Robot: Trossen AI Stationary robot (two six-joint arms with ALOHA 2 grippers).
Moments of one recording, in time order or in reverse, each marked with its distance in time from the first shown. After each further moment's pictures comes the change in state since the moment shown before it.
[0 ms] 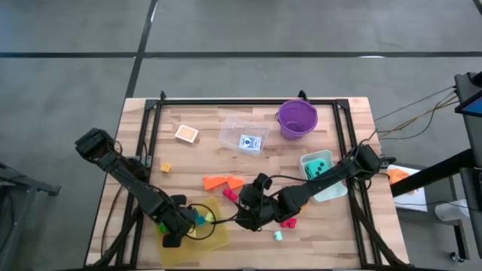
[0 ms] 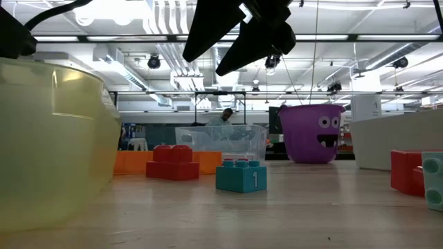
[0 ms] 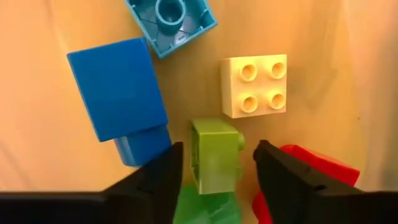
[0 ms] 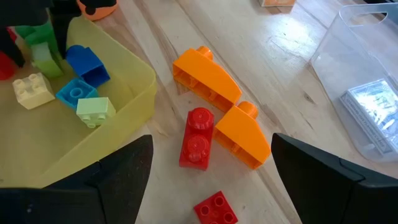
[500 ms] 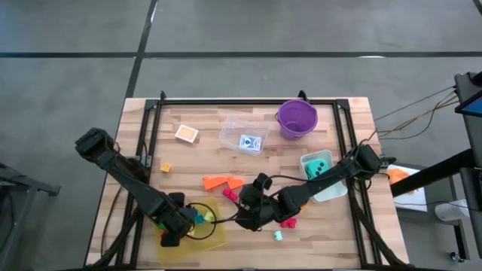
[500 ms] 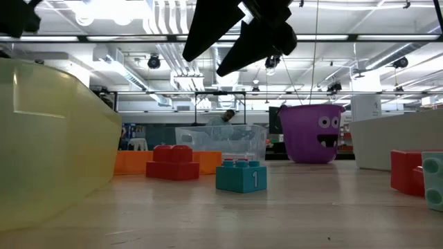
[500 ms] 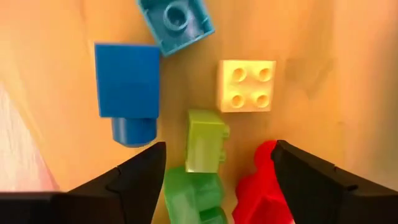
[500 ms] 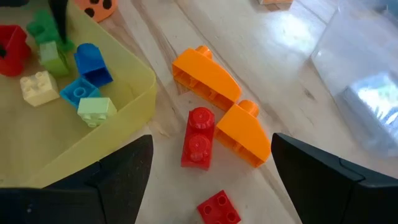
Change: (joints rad) left arm 0.007 -0.008 0.108 -0.188 -0.001 0.012; right arm 0.000 0.000 0.000 -0.001 0.000 0.026
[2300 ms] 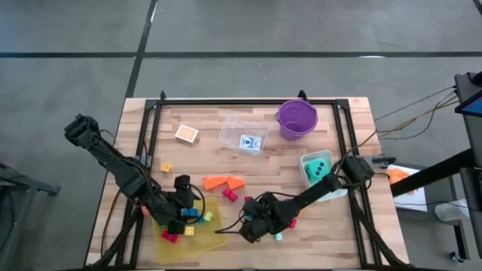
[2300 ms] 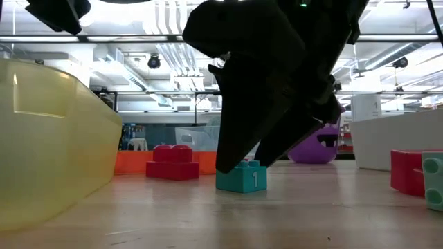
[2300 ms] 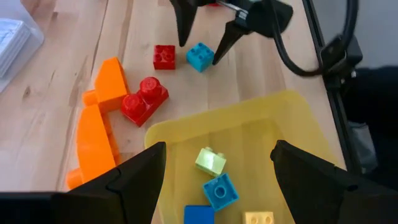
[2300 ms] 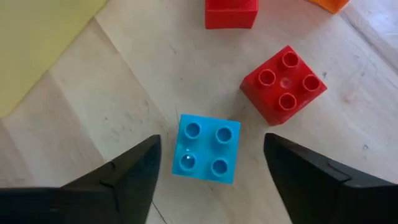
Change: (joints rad) left arm 0.042 -0.281 0.024 0.145 -0.453 0.166; right arm 0.048 0.179 0.000 -0.079 -0.264 0.333
